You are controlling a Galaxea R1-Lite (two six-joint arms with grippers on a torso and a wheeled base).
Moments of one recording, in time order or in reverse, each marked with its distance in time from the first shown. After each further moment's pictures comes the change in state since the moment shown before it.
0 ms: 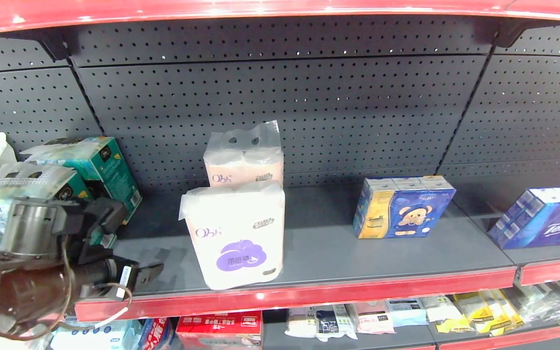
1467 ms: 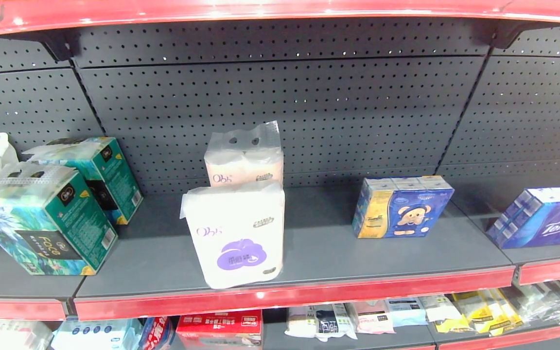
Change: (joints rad) left arm 0.261 -1.399 0.412 0.334 -0.115 -0.167; right arm 0.000 0.000 0.000 0.000 0.000 0.000
